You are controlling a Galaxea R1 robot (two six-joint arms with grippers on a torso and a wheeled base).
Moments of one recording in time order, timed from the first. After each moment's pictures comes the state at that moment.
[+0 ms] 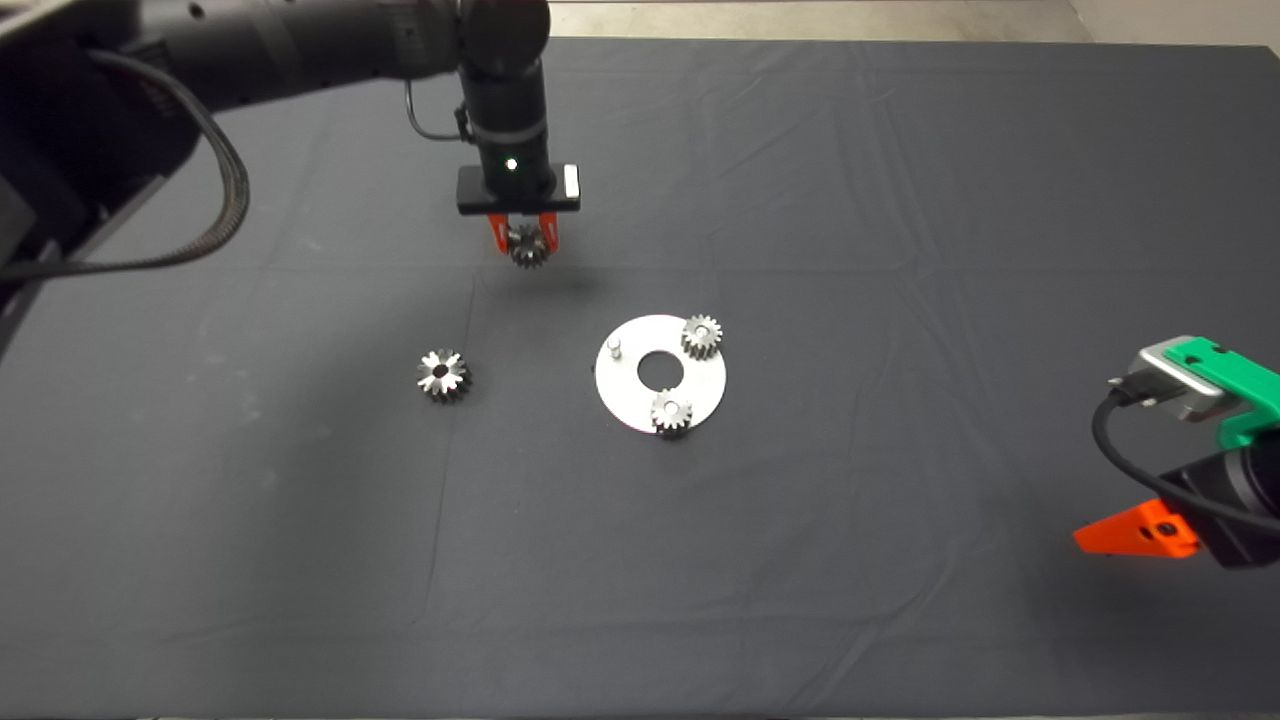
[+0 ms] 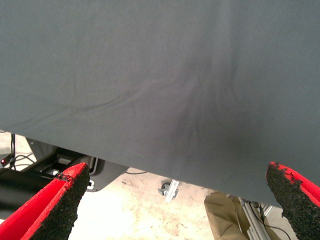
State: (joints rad) left arm -0.57 2.87 -1.83 0.11 1.51 -1.14; right arm 0.59 1.92 -0.39 -0.09 -1.53 1.28
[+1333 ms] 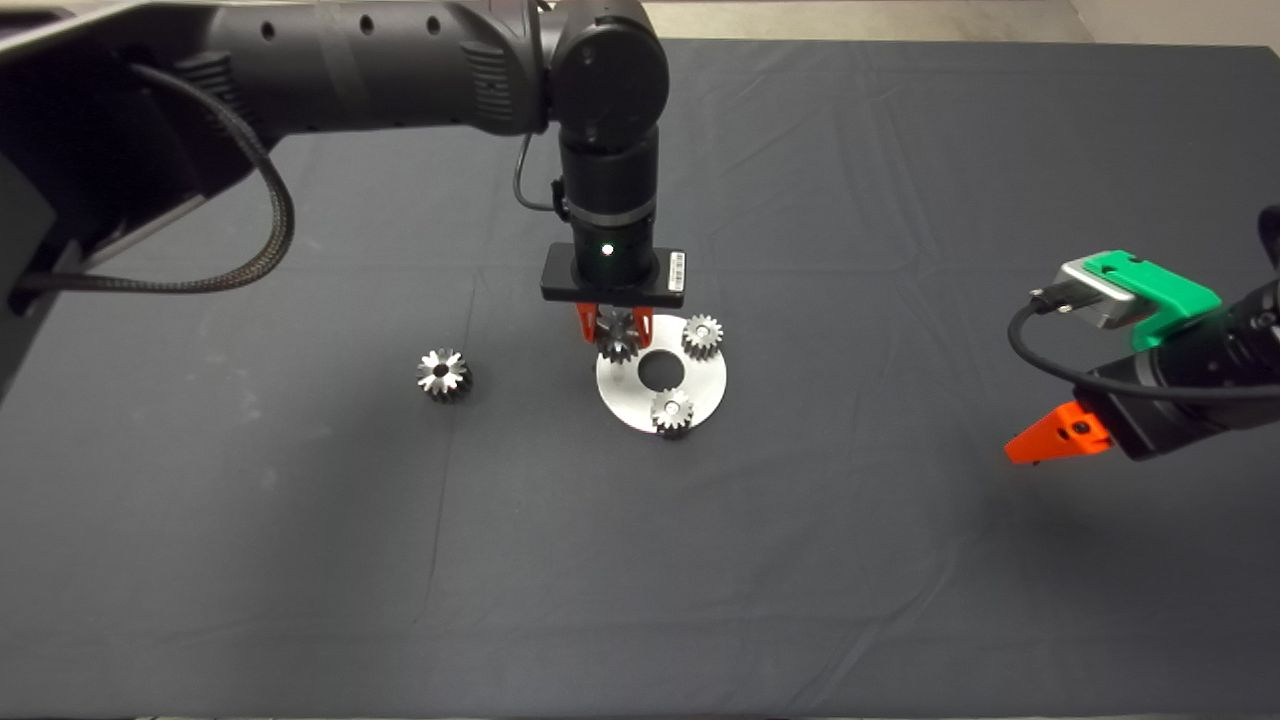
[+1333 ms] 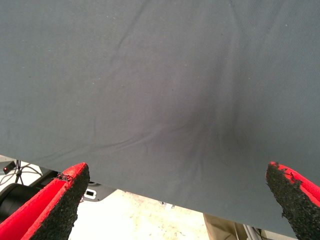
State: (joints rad) left arm -0.54 2.88 -1.43 0.08 1.52 -1.37; right arm 0.66 2.09 -0.54 -0.04 -1.53 1.28
